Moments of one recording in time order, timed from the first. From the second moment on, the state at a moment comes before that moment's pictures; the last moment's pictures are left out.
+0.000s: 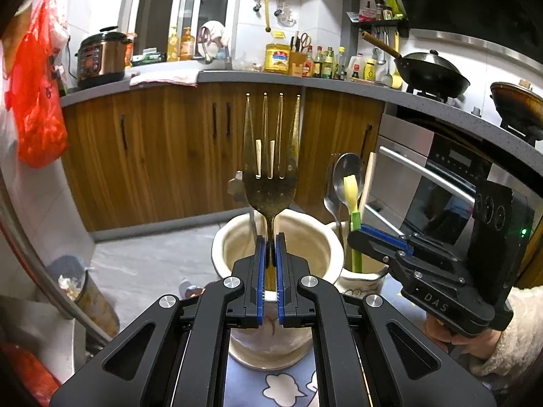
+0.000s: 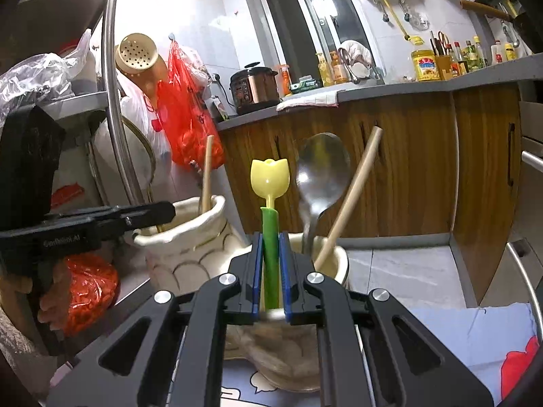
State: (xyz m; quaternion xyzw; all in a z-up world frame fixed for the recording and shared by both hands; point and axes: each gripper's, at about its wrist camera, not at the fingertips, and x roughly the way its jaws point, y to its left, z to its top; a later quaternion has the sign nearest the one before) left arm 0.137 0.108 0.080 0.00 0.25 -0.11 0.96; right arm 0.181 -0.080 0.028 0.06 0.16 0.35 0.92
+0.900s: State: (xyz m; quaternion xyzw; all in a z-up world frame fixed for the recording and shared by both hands) left arm 0.108 0.103 0.103 0.01 0.25 -0.10 0.96; right arm 0.159 -0.106 0.068 0.09 0.19 0.32 0.92
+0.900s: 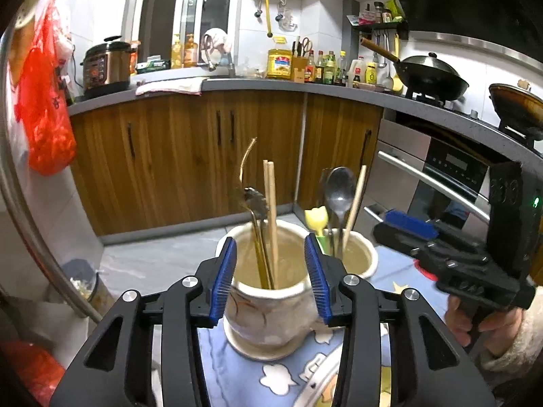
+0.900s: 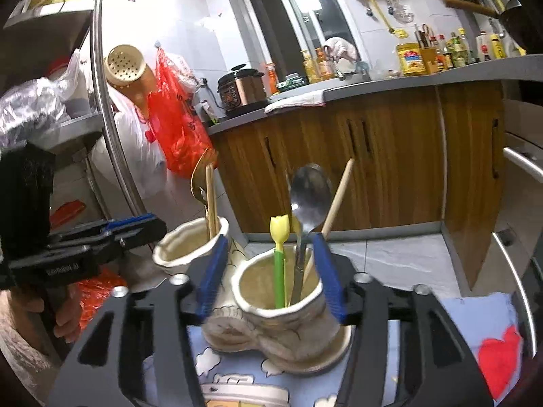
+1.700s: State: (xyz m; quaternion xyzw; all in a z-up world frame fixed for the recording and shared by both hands) left arm 0.035 0.007 0.024 0.01 0.37 -0.13 0.92; right arm 0.051 -0.209 -0.005 0.08 0.40 0.21 0.89
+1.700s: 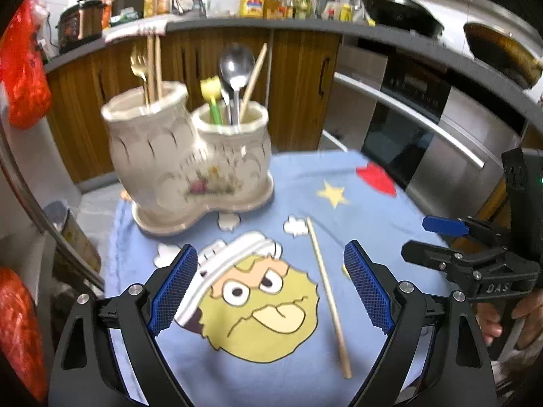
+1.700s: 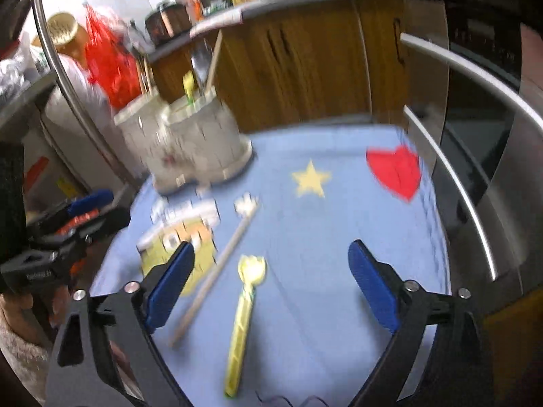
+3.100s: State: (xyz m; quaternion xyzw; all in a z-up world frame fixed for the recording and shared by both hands) left arm 0.071 -0.064 -0.049 0.09 0.44 -0.17 0.88; right arm 0.057 -0.217 -0.035 0.04 0.43 0.19 0.88
